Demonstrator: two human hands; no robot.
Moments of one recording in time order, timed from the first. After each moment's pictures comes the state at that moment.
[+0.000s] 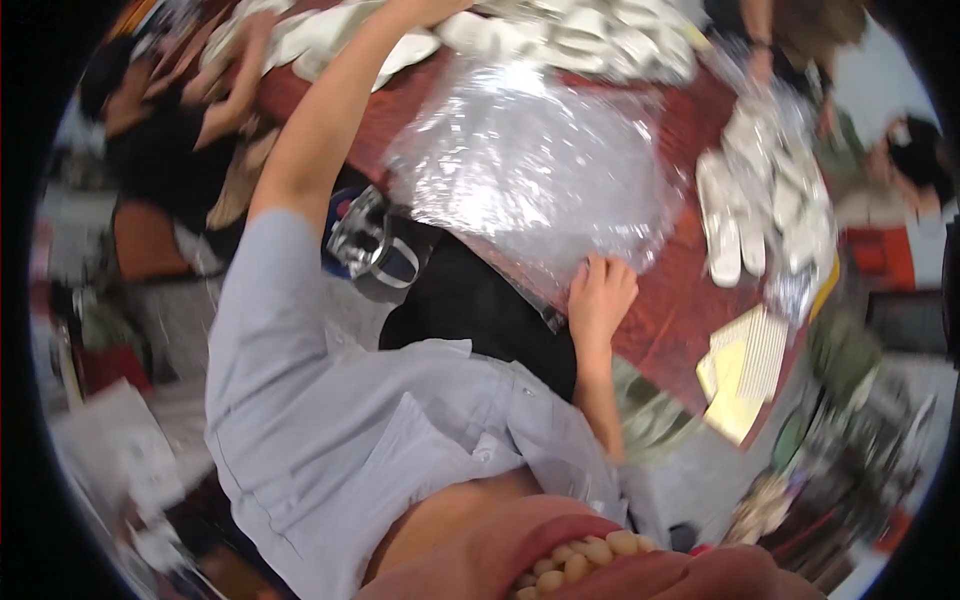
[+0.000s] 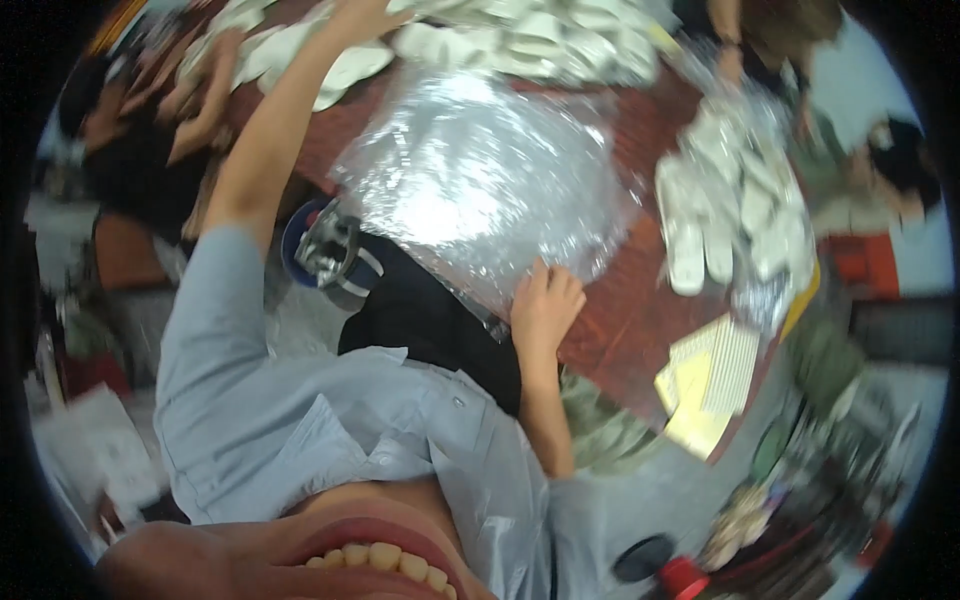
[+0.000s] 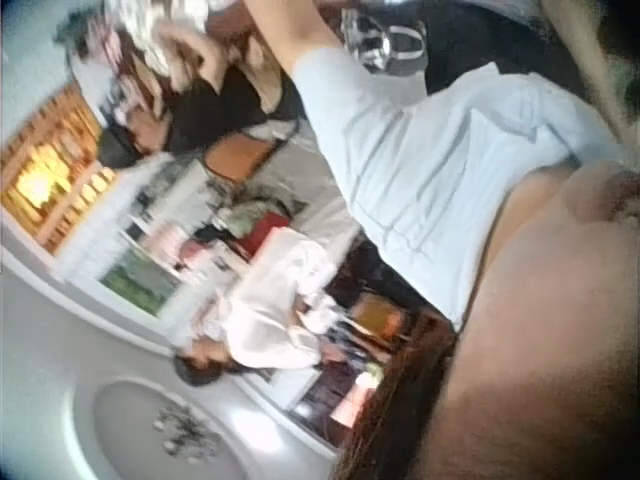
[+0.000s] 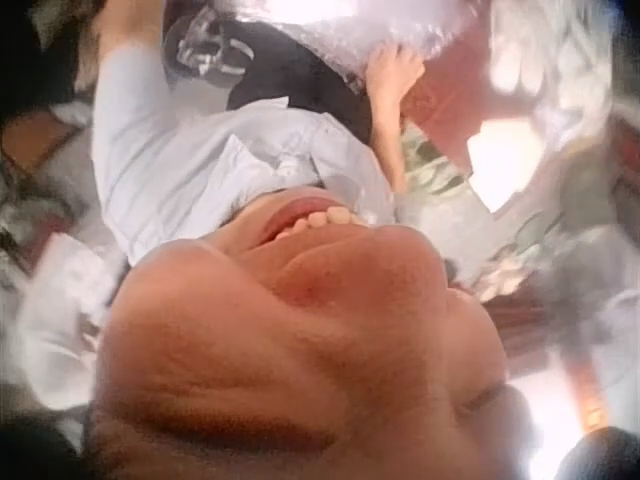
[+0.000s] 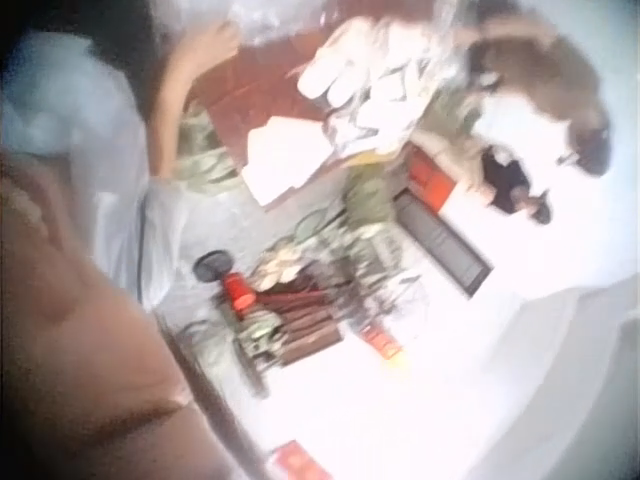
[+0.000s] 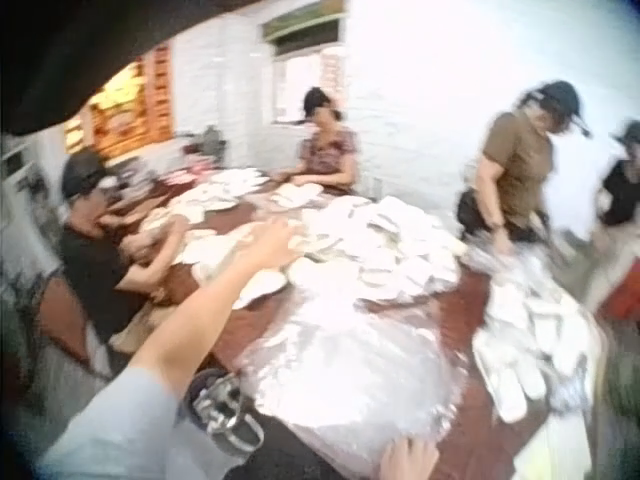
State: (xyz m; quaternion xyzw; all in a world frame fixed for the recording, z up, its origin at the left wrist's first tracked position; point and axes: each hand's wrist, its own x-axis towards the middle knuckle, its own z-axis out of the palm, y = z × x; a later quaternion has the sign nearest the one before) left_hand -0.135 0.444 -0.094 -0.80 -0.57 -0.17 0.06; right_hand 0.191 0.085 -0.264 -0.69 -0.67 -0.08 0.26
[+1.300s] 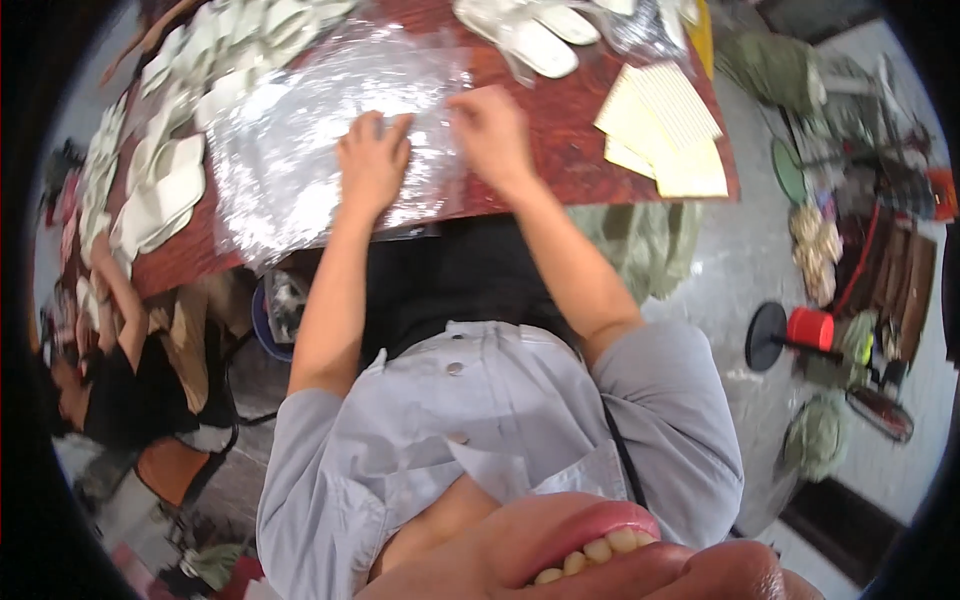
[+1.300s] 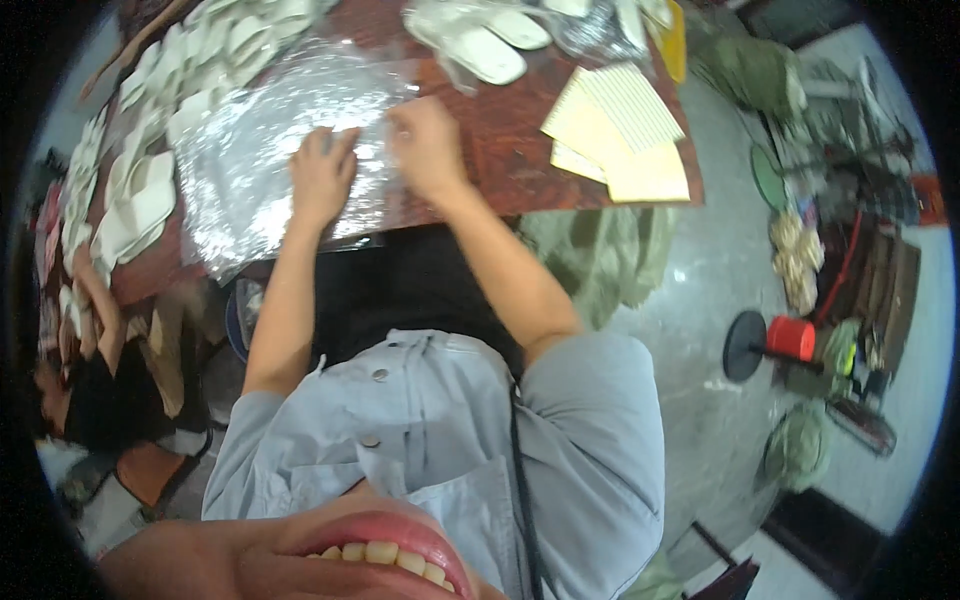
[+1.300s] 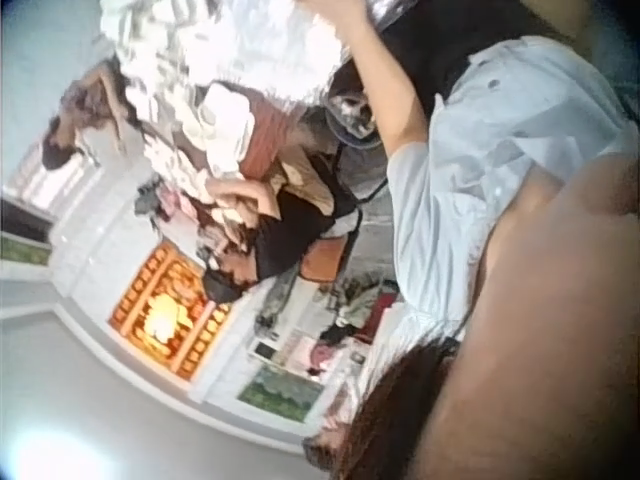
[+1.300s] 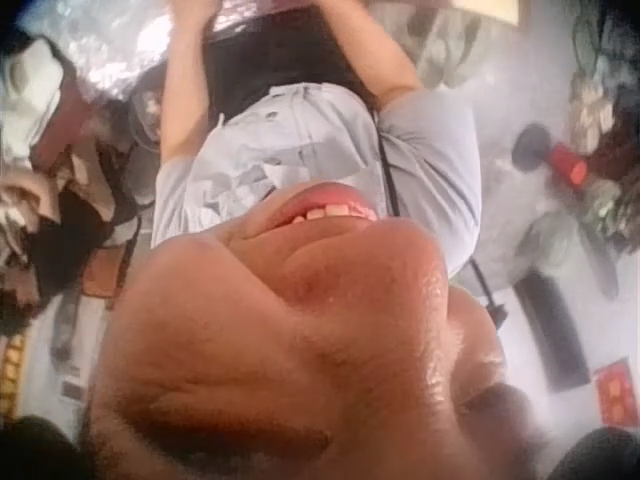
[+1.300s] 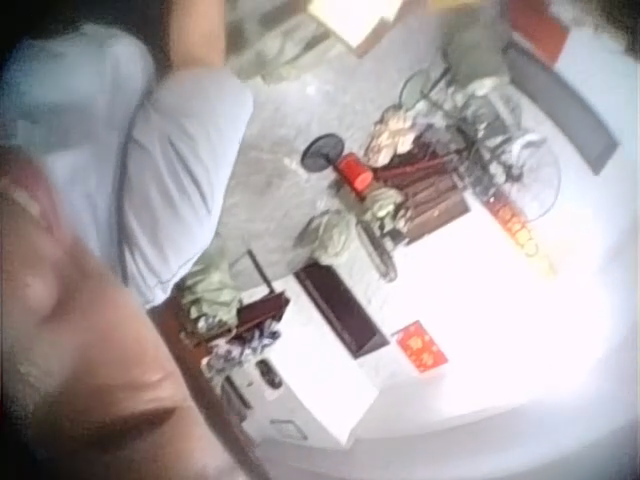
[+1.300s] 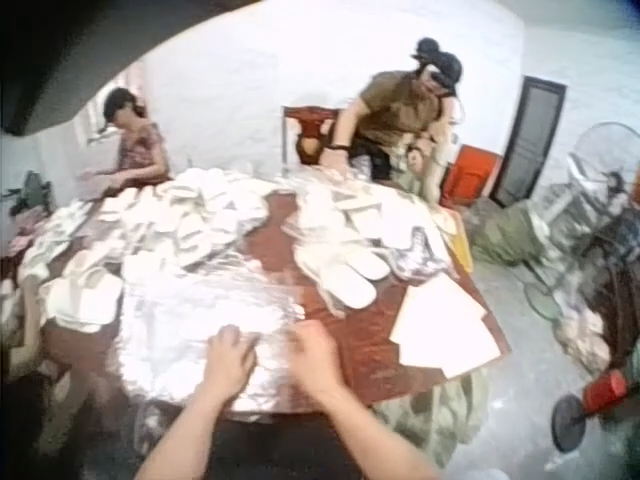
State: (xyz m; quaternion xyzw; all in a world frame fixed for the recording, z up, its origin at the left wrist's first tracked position) left_hand 0.077 0.185 -0.261 -0.90 -0.37 -0.22 0.01; right_hand 0.255 0.099 -0.242 -0.61 -0.55 -0.01 0.56
